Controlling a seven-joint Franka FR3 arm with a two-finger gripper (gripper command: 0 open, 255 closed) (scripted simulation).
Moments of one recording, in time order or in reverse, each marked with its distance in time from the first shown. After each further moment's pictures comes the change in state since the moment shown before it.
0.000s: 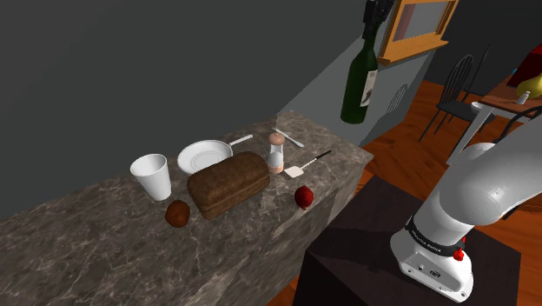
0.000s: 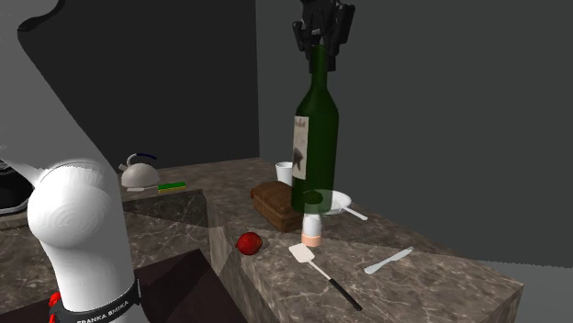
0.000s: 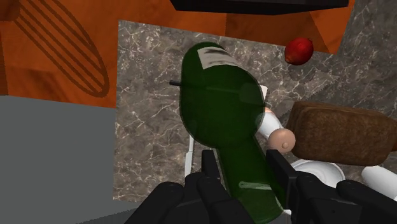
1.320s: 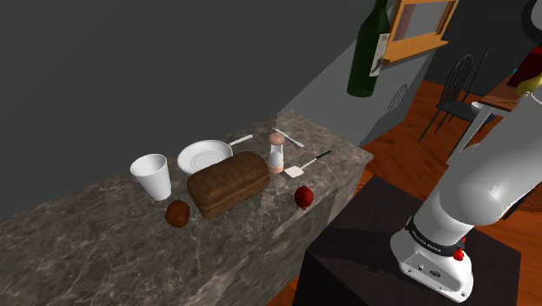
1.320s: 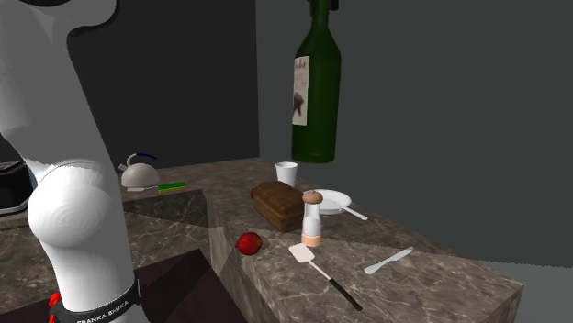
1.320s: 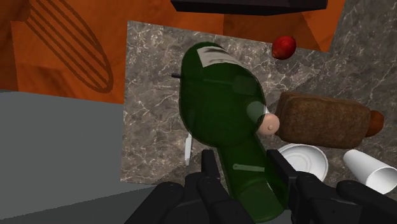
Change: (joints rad) arm 0.005 0.218 -0.040 0.524 0.058 -0.314 -0.043
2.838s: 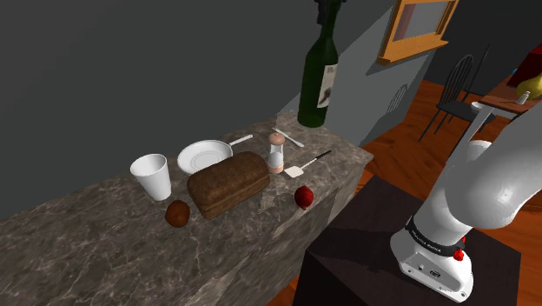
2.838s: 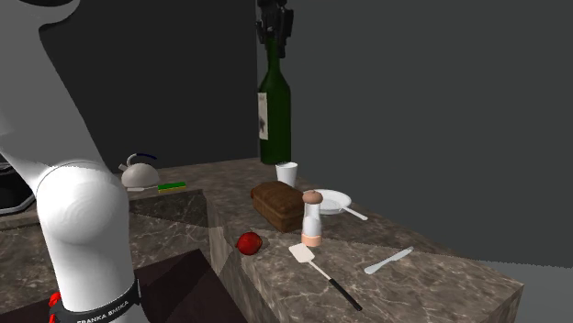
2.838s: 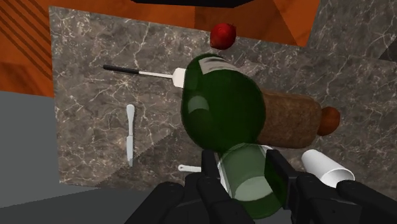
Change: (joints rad) arm 0.161 -0.119 0.290 -0.300 -0.001 0.180 0.450
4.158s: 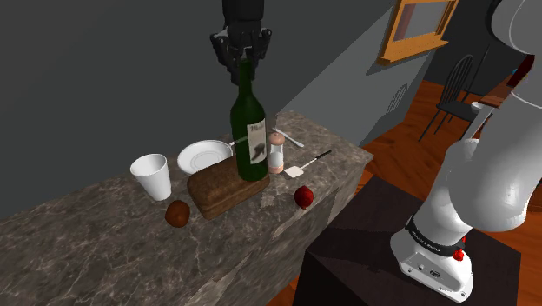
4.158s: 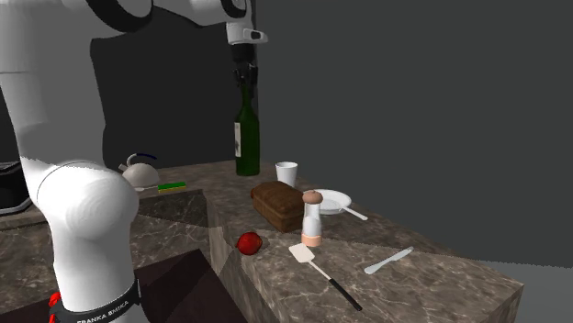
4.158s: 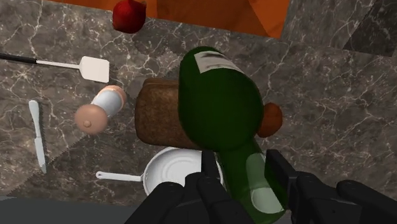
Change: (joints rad) arm 0.161 0.239 0.279 -0.010 -0.020 0.240 0.442
